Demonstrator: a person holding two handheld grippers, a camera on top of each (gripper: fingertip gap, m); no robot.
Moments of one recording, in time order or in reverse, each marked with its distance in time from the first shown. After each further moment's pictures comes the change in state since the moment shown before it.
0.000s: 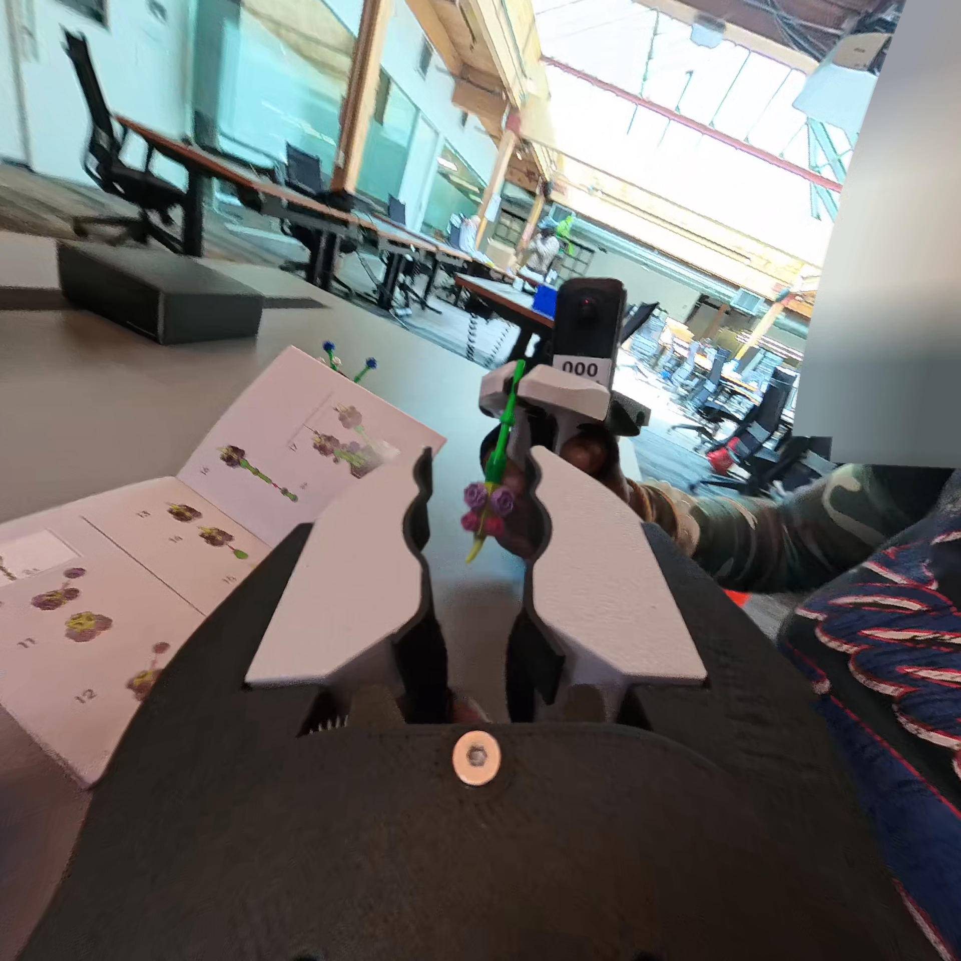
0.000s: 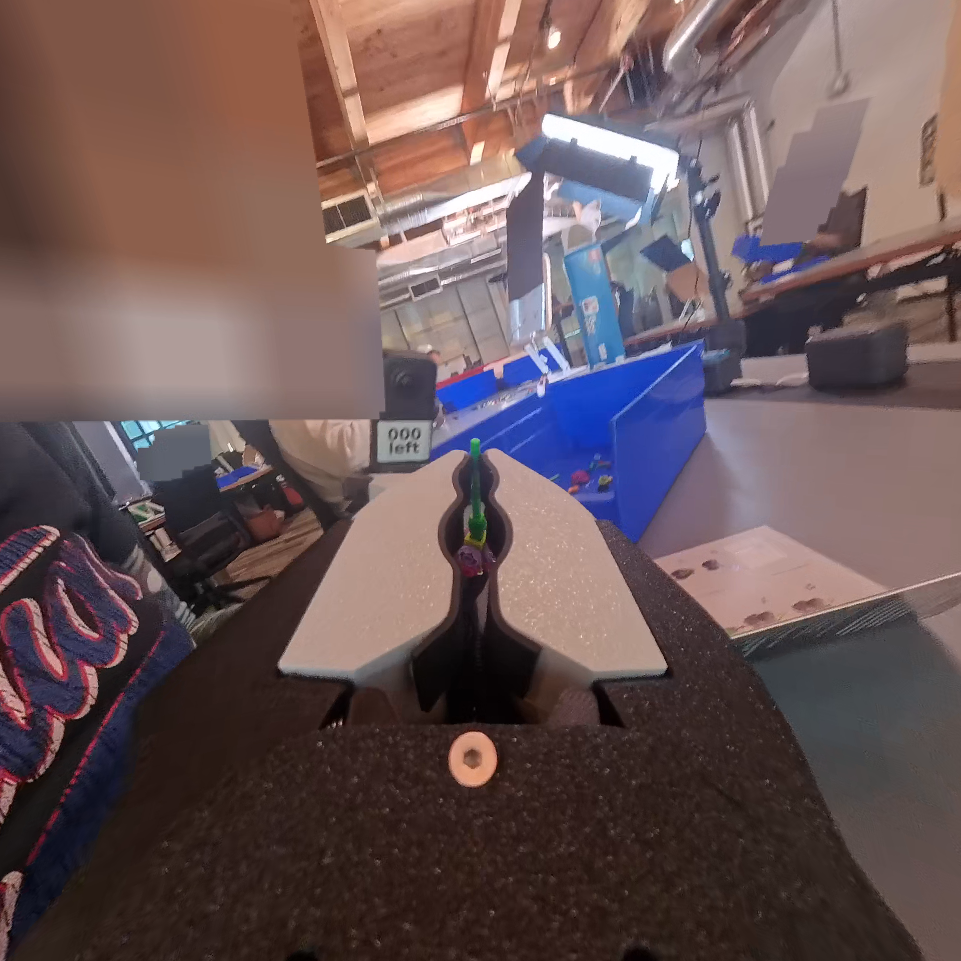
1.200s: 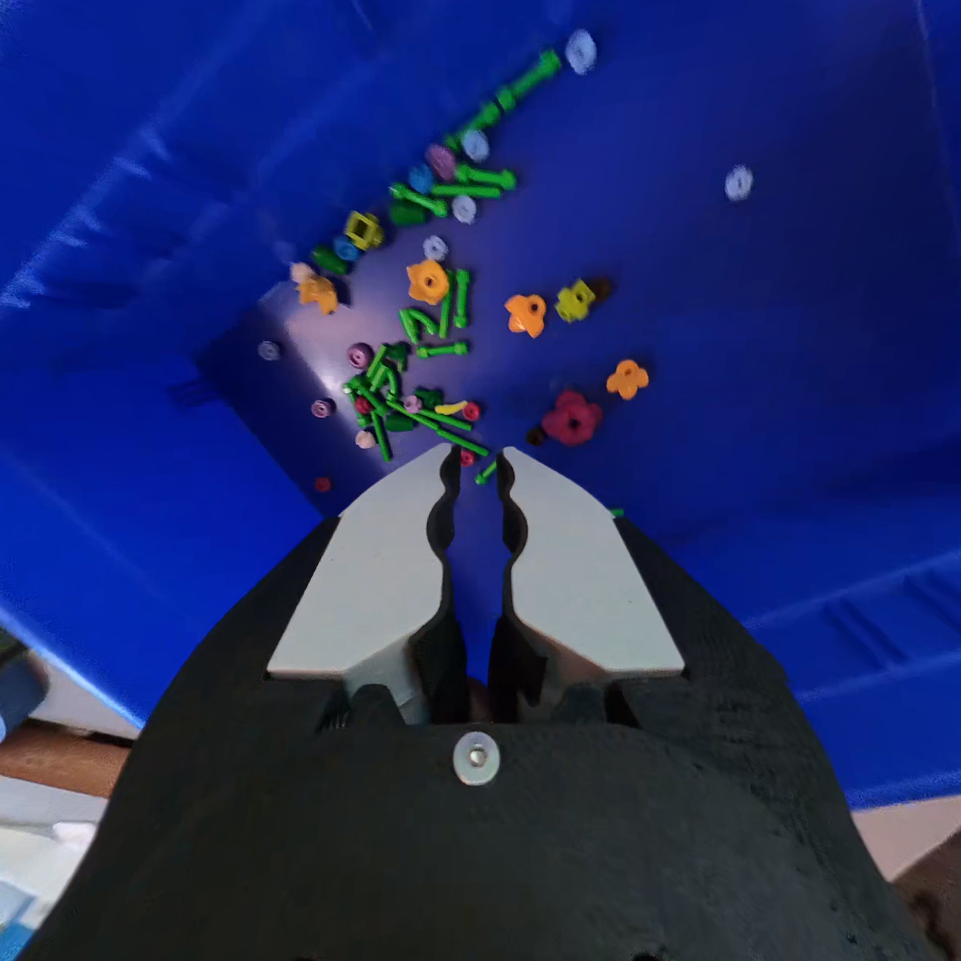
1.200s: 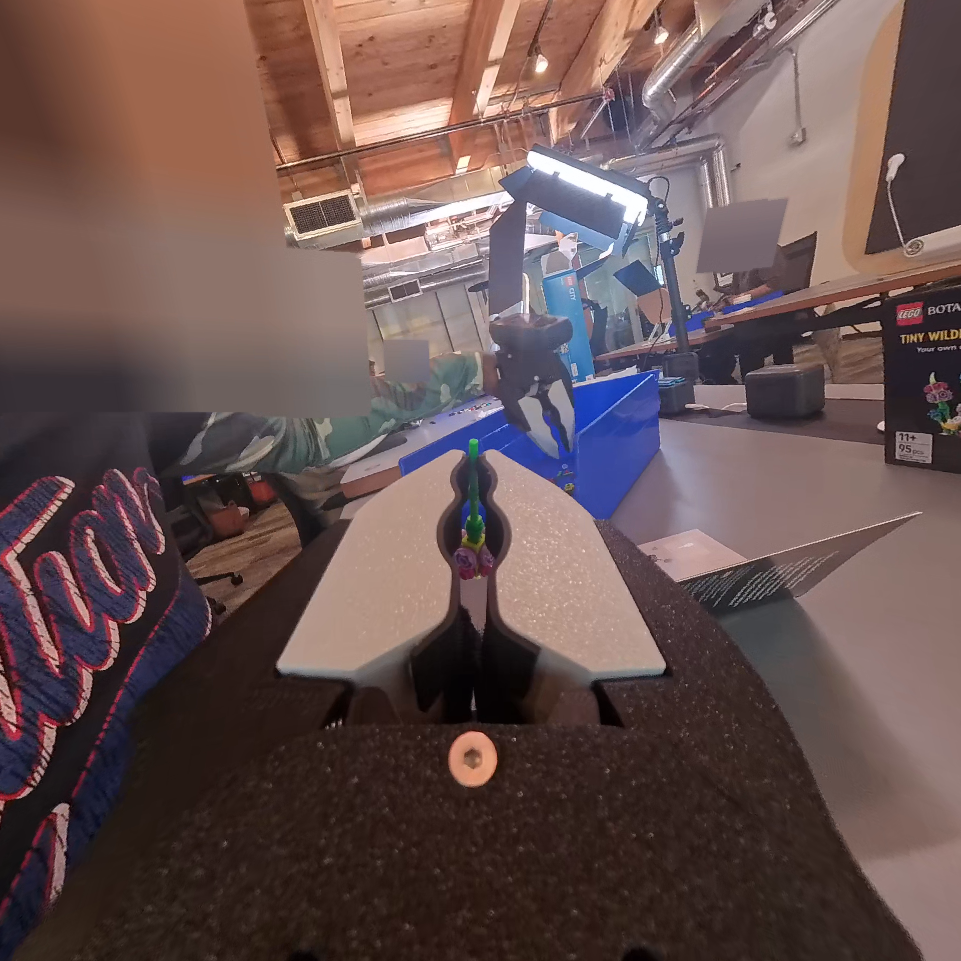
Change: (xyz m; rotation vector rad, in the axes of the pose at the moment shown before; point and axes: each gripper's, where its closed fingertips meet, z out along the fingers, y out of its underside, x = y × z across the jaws) left arm -0.239 -0.029 -0.237 -1.460 -0.281 0.487; right arm 0.001 -0.023 -0.037 0.012 0.035 -0.074
